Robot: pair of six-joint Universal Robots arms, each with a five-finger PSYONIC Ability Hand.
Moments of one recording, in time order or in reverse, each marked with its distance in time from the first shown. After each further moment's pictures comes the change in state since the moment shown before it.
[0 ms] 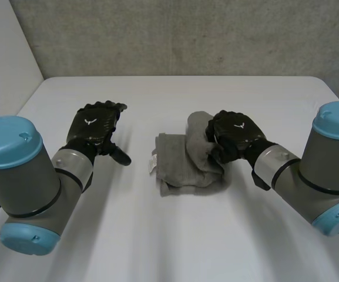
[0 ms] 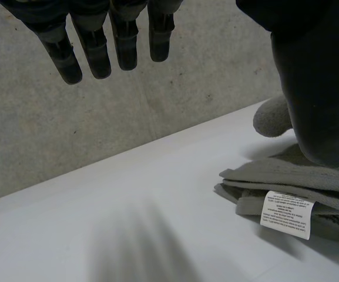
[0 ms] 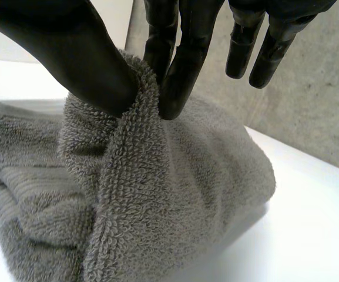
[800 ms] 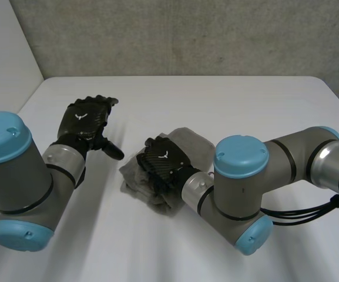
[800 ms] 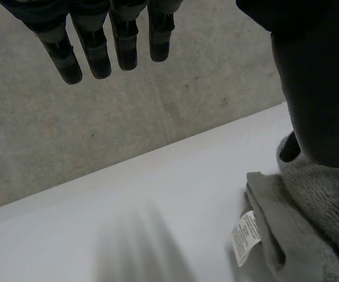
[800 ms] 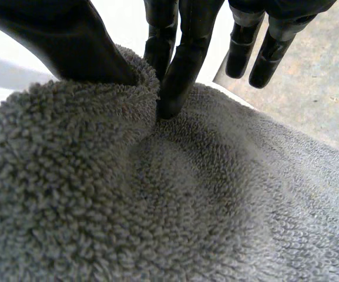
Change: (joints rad) left arm 0.035 0.031 -0.007 0.001 -0.008 0.000; right arm 0.333 0.302 -0.269 -0.022 0.073 -0.146; left_hand 0.000 0.000 0.000 0.000 0.000; right_hand 0.001 0.007 0.000 0.000 0.012
